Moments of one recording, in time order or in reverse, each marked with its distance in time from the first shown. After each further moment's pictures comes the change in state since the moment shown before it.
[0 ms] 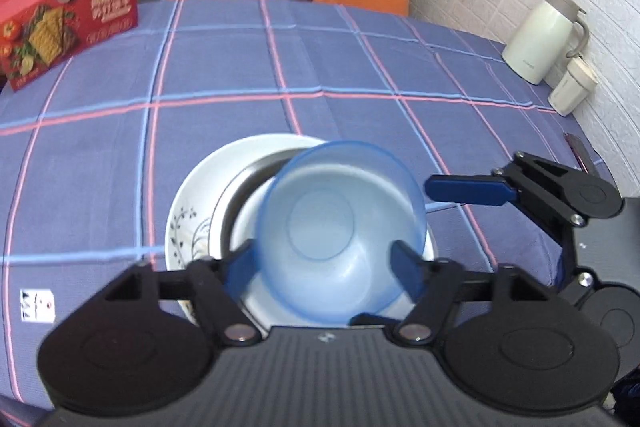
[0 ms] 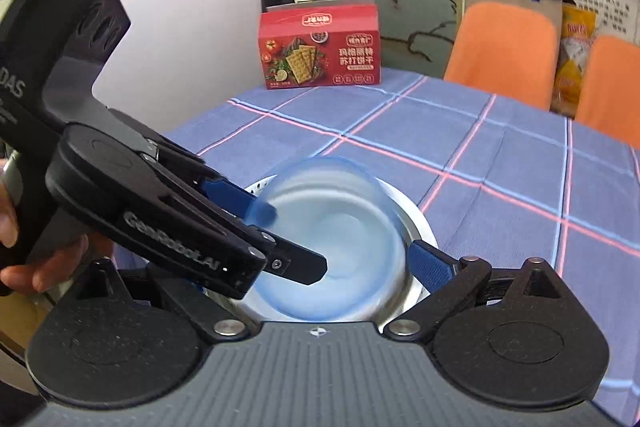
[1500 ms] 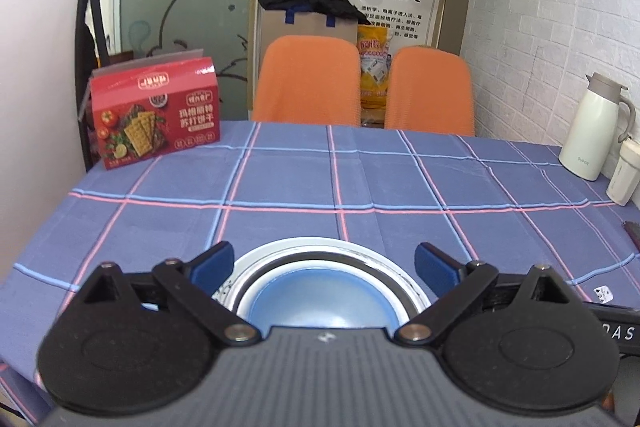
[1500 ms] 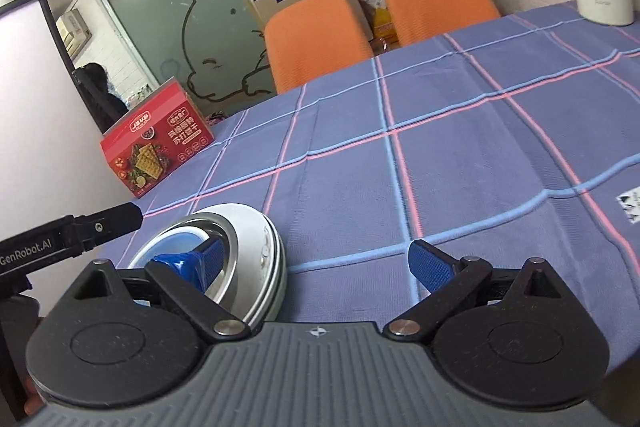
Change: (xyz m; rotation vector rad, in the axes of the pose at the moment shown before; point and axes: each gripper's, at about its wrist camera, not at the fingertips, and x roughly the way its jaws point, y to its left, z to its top) left arm -0.038 -0.057 -0.033 -0.004 -0.454 0.305; right arm -0.051 -0.060 -0.064 0.592 -0.190 -0.291
